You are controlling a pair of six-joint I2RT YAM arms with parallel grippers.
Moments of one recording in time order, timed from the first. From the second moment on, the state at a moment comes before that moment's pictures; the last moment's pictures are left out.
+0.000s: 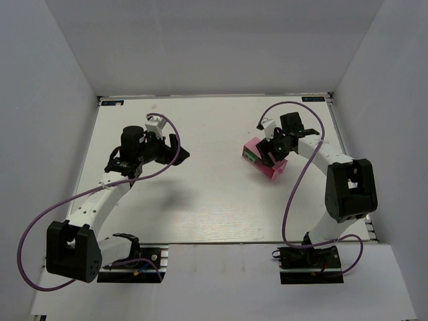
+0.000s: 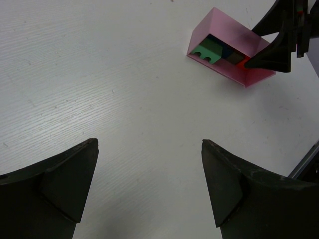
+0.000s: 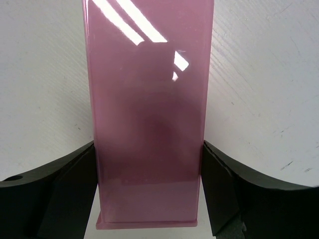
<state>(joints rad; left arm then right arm) -0.23 1.18 0.81 -0.10 0.49 -0.21 0.24 1.68 1.14 -0.50 -0.31 -0.48</state>
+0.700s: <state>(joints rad) -0.23 1.19 0.81 -0.10 0.49 -0.21 0.28 1.60 1.13 -0.50 -0.25 -0.48</state>
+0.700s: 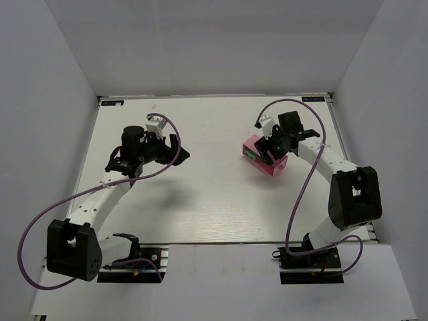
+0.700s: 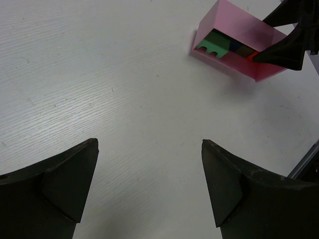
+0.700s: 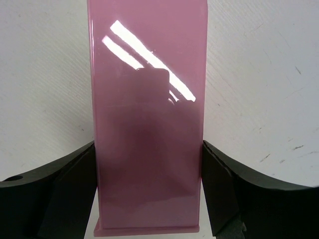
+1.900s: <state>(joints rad) -0.23 1.19 0.81 -0.10 0.50 -0.21 0.60 1.63 0.95 -0.07 0.38 -0.62</state>
